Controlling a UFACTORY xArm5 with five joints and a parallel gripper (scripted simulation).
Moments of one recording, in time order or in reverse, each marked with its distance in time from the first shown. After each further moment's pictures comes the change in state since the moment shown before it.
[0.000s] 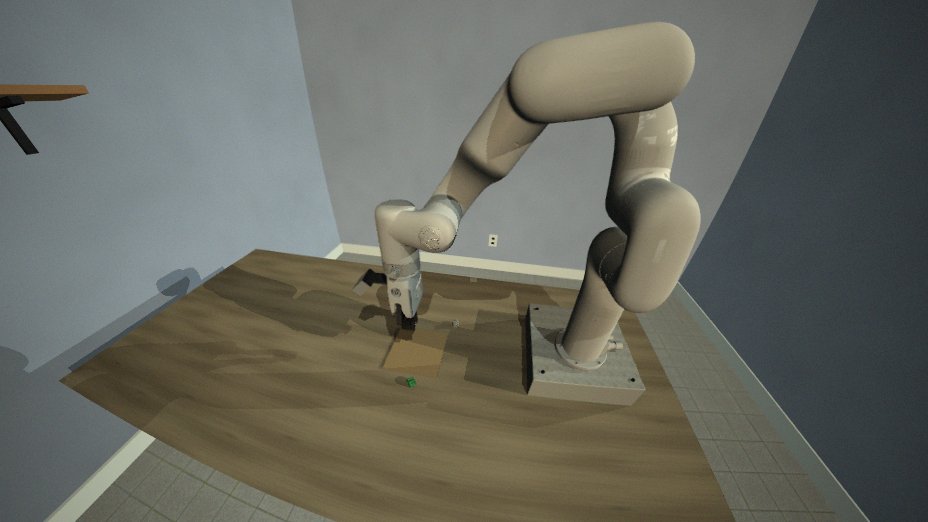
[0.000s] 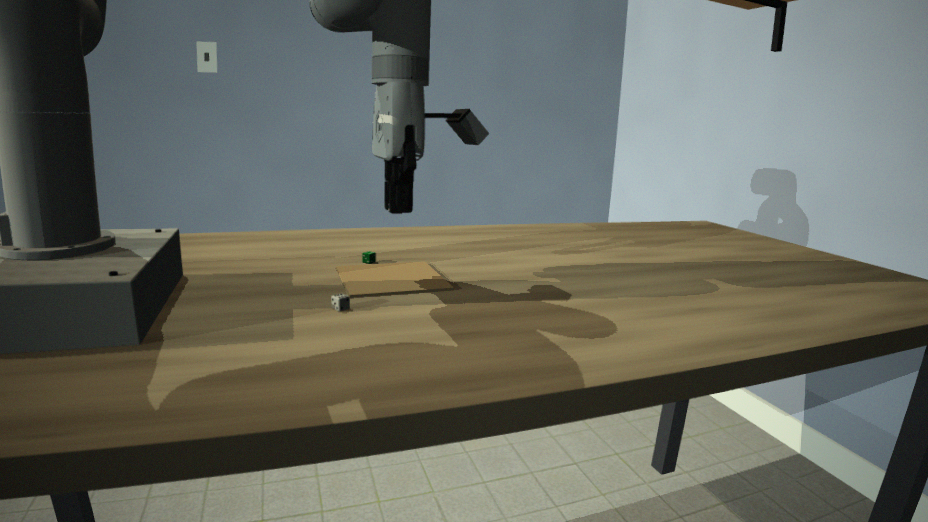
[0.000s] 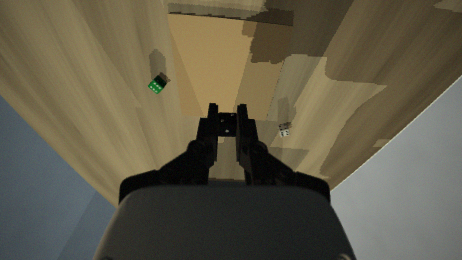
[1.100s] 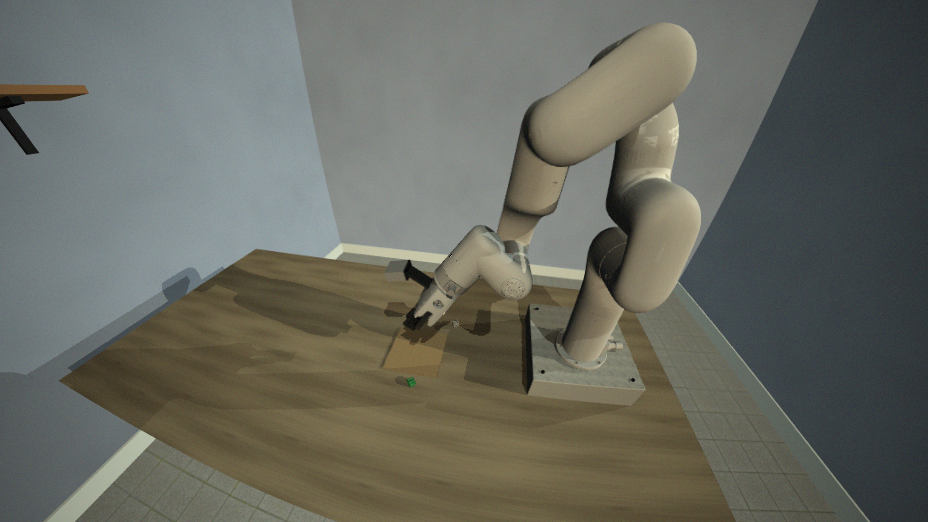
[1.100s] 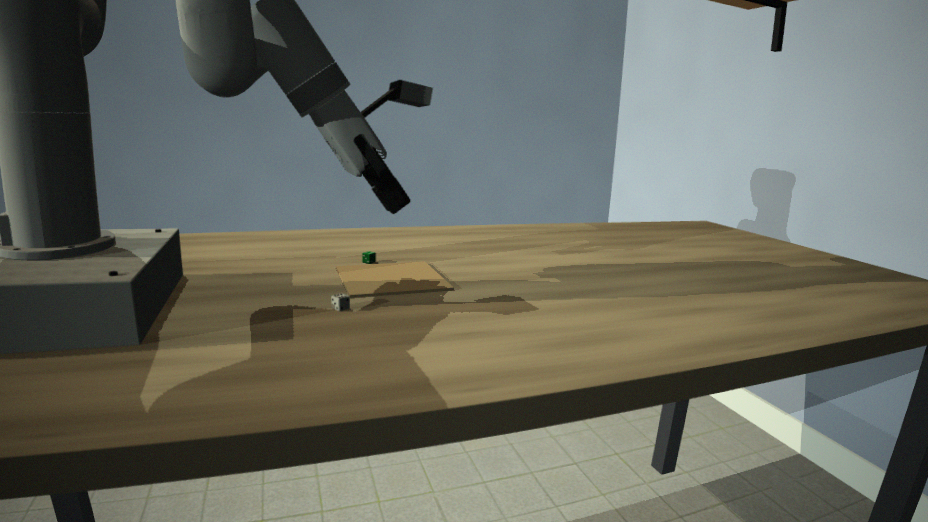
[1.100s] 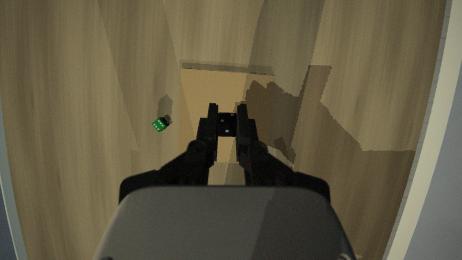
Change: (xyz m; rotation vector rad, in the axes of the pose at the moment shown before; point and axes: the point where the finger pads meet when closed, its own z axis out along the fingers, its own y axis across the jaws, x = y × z) arm -0.011 0.001 -0.003 -0.006 0.616 0.002
